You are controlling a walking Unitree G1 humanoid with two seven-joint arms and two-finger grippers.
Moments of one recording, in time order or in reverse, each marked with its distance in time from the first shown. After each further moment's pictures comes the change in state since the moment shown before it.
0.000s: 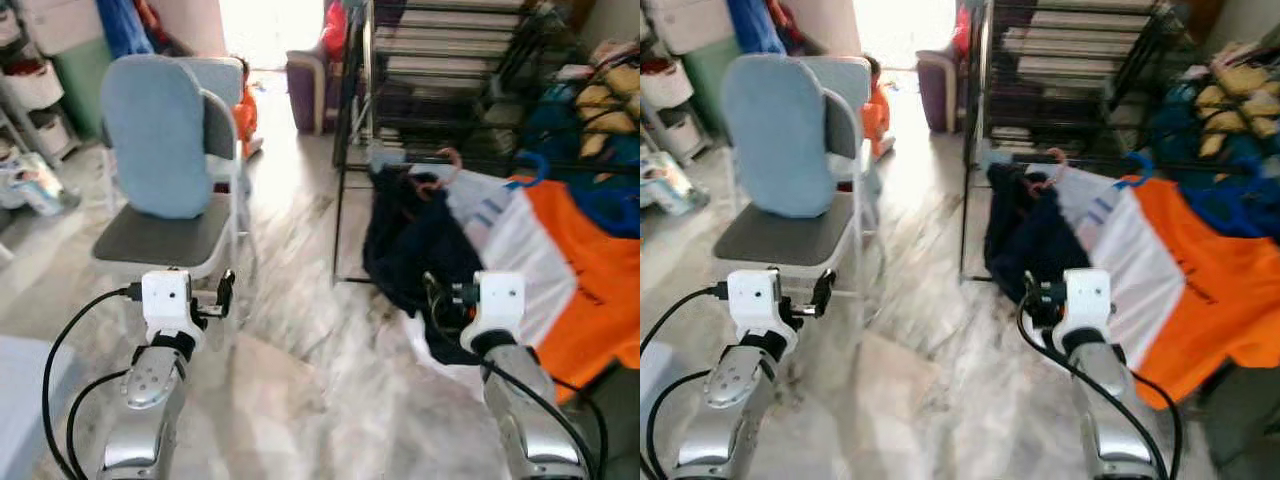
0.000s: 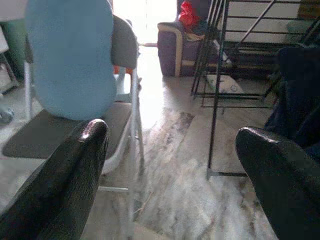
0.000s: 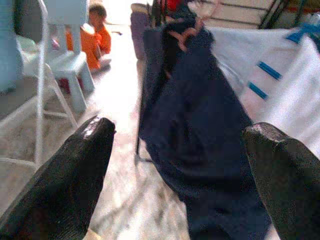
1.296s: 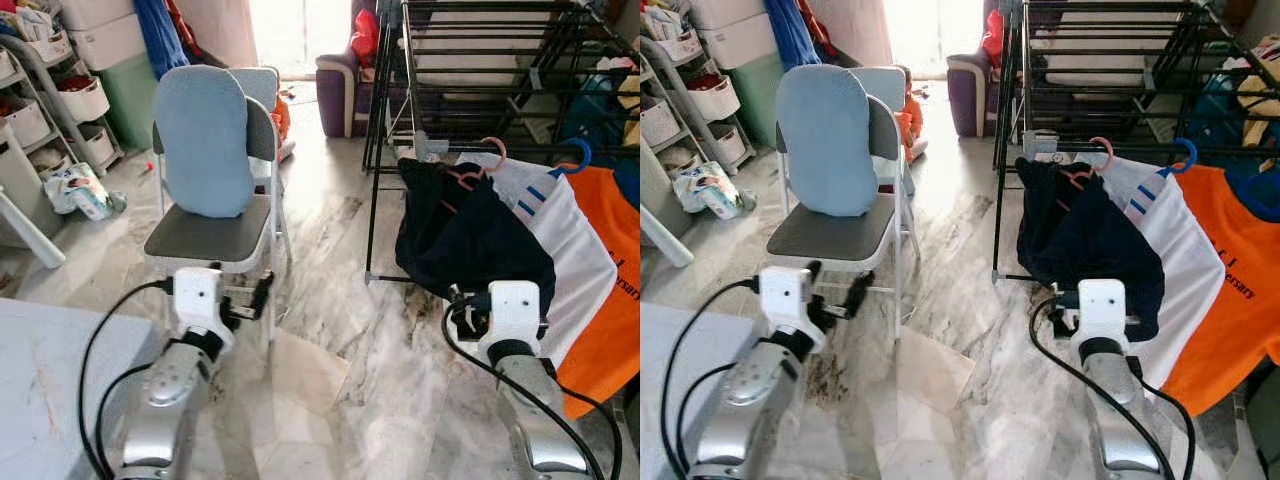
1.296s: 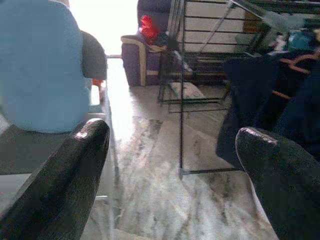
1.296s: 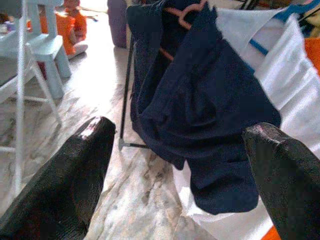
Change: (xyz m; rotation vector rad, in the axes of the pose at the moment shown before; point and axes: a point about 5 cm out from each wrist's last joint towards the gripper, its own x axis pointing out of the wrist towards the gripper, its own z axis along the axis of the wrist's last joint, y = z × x) left arm -0.004 -0.029 0.002 -0.056 -0.019 -0.222; right arm -0.010 -0.011 -0.020 -0.090 0.092 -0.152
